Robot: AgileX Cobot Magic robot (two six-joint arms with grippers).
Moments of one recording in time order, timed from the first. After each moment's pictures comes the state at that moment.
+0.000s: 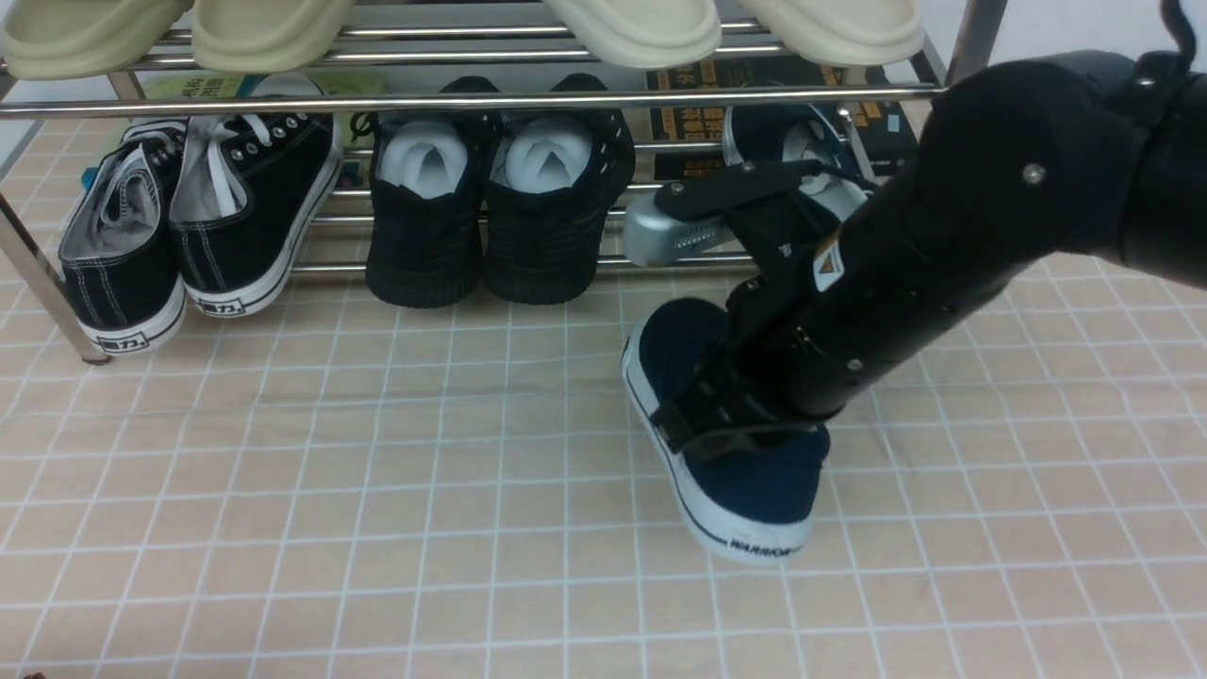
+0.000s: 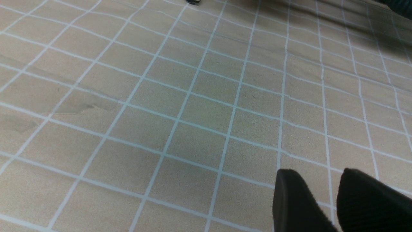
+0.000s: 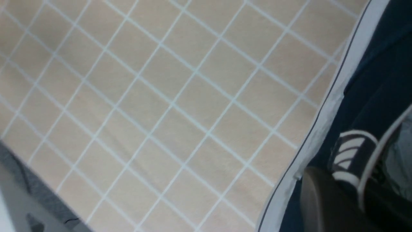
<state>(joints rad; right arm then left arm) 0.68 1.64 -1.35 0.27 0.86 0.00 0.04 -0.01 0.01 0.15 0.46 -0.38</state>
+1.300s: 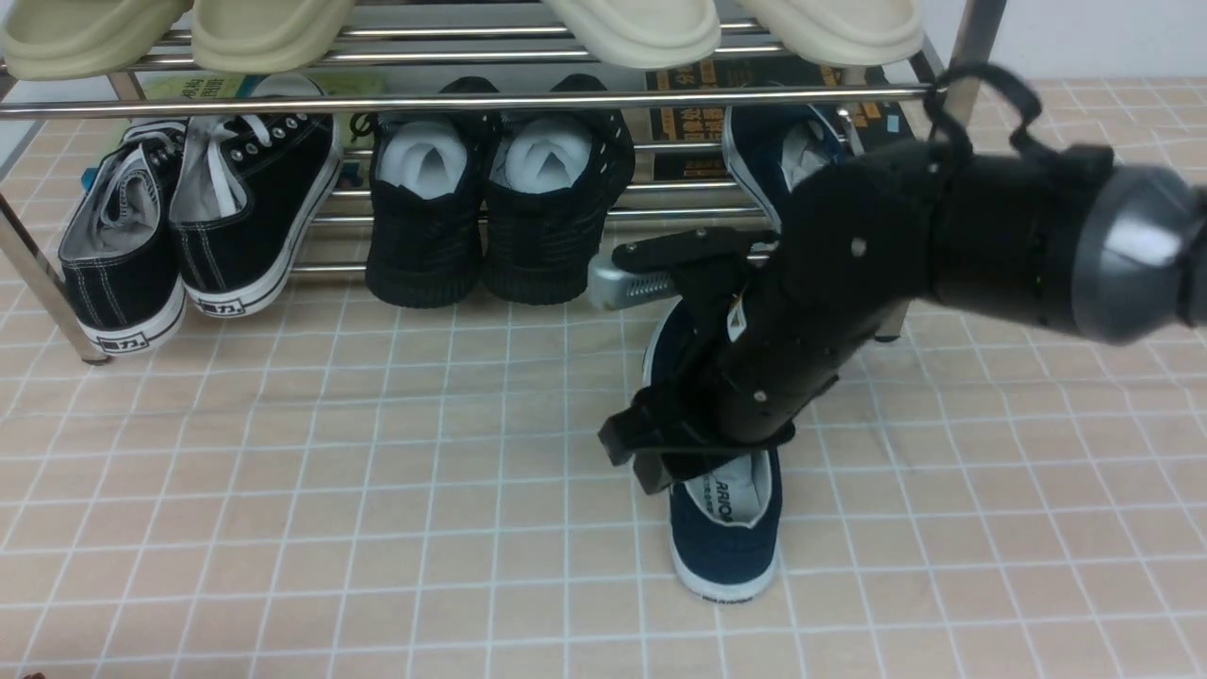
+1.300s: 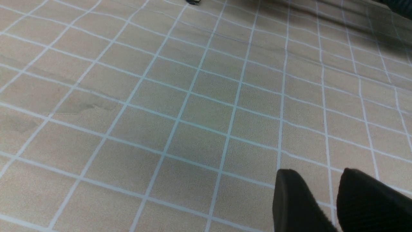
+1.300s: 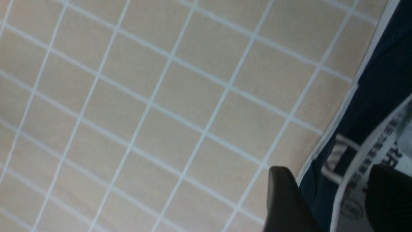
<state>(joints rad) 0.68 1.83 -1.42 0.25 0.85 0.12 0.04 -0.01 0.01 0.15 0.46 -0.38</state>
